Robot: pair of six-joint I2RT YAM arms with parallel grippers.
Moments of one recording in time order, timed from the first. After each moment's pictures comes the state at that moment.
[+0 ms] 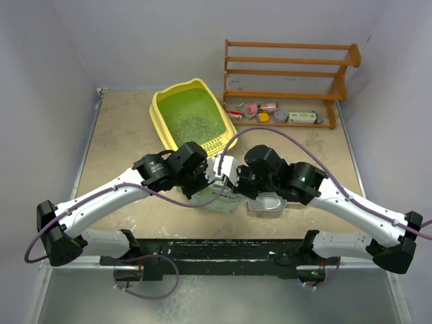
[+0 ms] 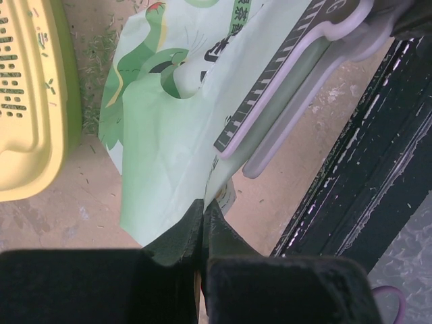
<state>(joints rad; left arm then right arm) -0.95 1.26 1.21 -0.88 0.06 0.20 1.01 1.14 1.21 -0.83 -0.09 -0.37</state>
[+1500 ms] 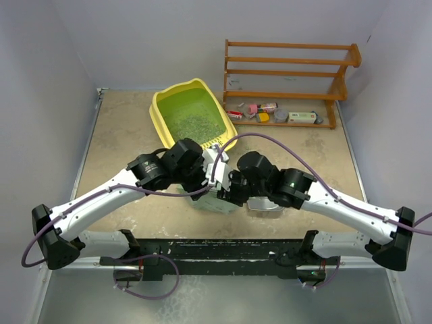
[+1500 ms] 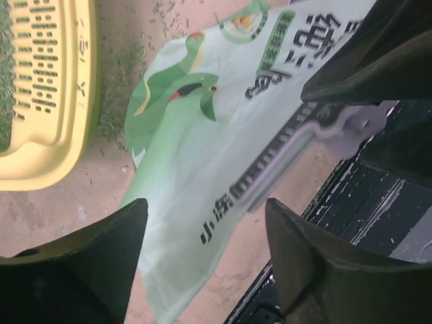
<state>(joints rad) -0.92 1.23 1.21 -0.84 0.04 0.11 1.04 1.17 1.10 -0.64 -0.10 -0.38</state>
